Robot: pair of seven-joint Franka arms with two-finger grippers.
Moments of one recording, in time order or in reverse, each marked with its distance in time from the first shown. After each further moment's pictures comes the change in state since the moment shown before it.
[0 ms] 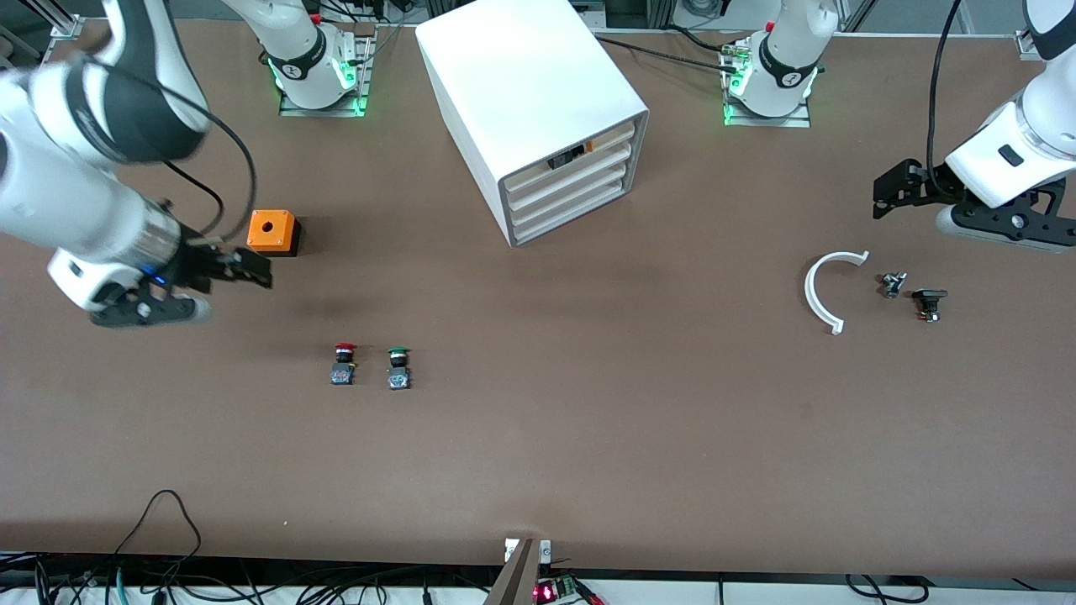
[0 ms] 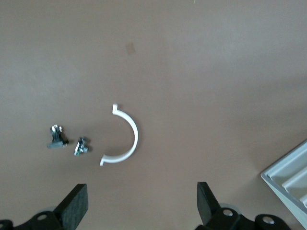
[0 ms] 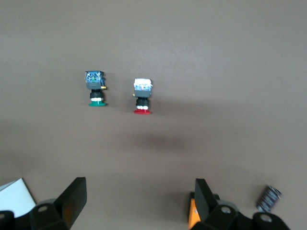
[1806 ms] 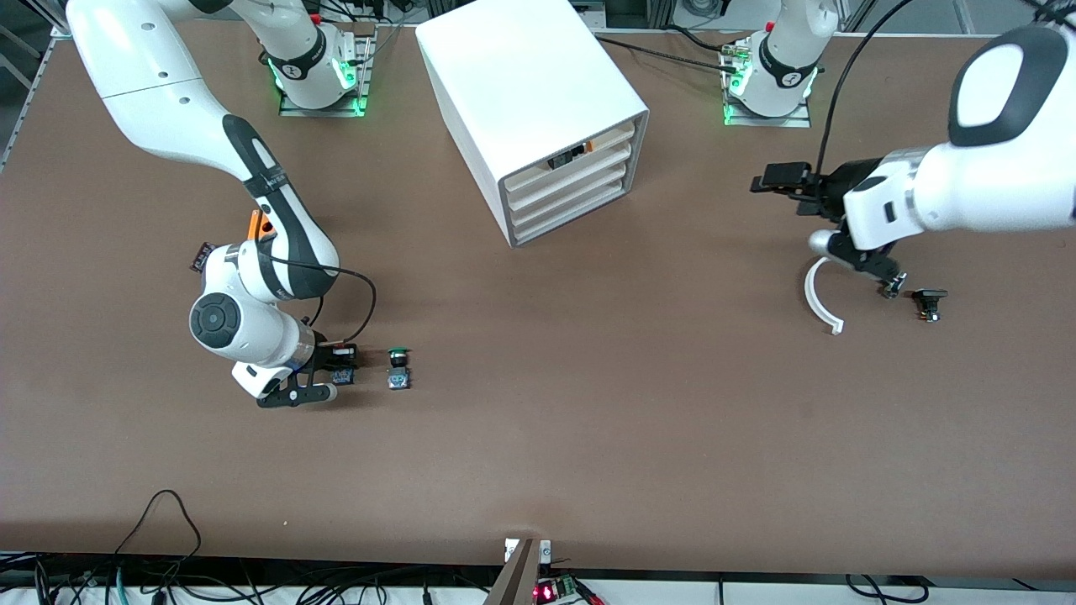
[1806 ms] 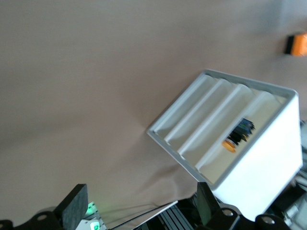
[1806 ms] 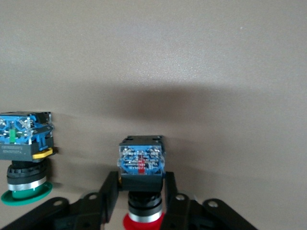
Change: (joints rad) left arm -0.002 0.177 -0.041 -0.010 -0.510 -0.156 0.086; right arm 0.056 0.448 -0.008 0.012 -0.063 0.460 0.007
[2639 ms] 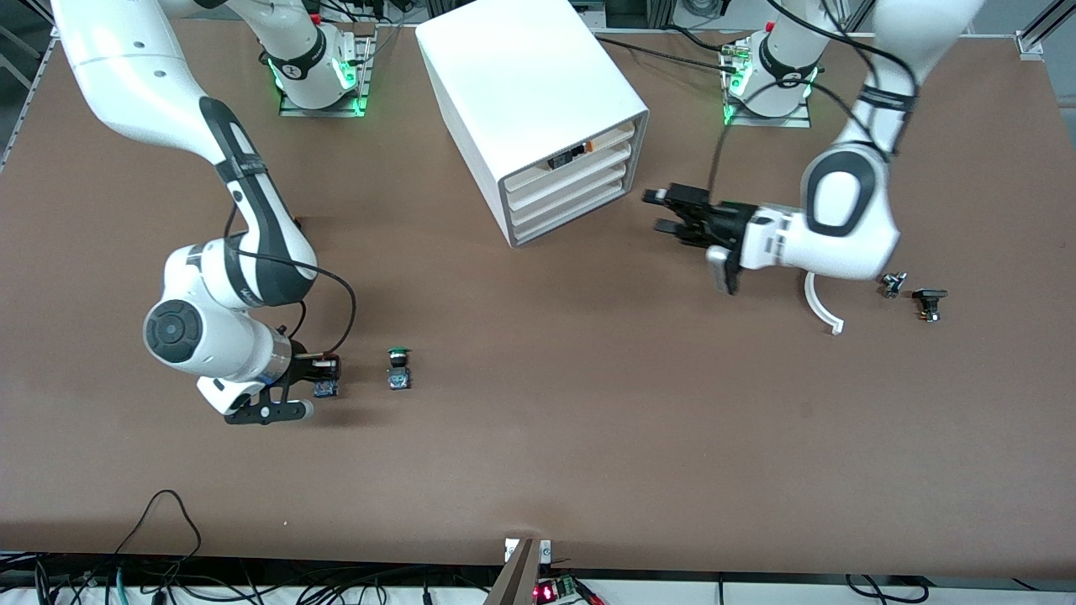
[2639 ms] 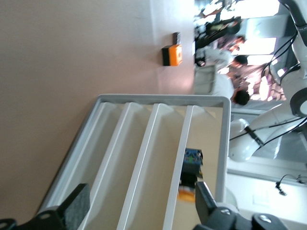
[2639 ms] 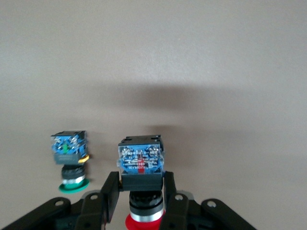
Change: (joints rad) left arm -0.004 0.102 -0.138 -0.515 -0.718 0.384 0.644; right arm 0.008 -0.021 0.004 0.235 -0.005 -0.287 0.086
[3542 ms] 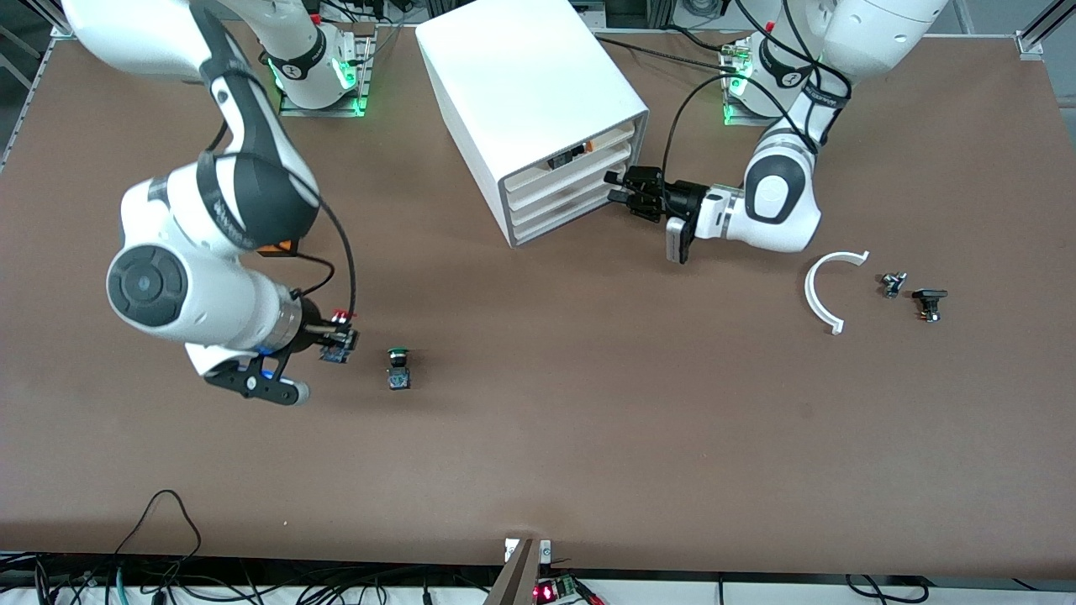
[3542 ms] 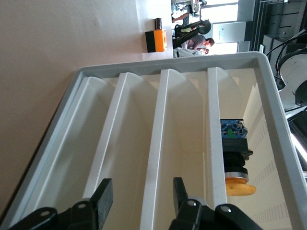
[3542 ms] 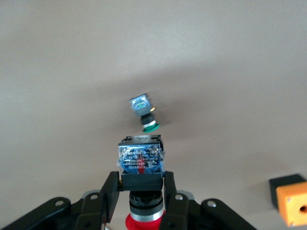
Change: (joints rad) left arm -0.003 0.088 -0.092 -0.161 -0.181 0.044 0.292; right arm 0.112 -0.063 0.051 0.307 0.022 -0.411 0.483
